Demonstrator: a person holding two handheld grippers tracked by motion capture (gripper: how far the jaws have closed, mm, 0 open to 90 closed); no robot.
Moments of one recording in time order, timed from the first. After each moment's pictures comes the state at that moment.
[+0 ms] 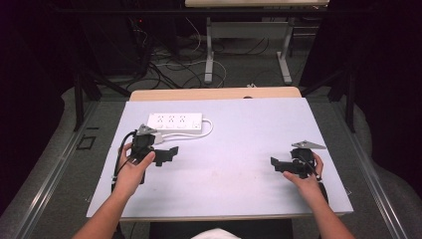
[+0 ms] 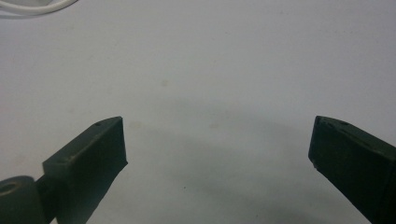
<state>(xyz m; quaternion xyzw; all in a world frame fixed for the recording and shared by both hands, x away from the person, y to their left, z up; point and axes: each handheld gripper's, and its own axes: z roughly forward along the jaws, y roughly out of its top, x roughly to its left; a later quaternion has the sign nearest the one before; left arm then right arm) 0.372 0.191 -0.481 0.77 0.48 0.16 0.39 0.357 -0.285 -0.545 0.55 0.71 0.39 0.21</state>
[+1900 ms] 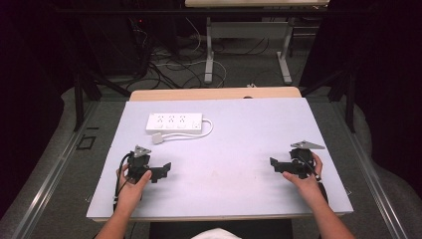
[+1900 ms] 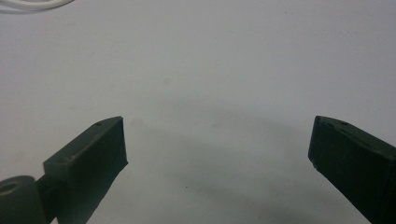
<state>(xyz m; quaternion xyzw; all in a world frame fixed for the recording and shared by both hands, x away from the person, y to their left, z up) 0.359 0.217 -0.556 0.75 0.52 0.18 0.37 0.357 -0.283 -0.546 0.55 0.71 0.38 0.21</state>
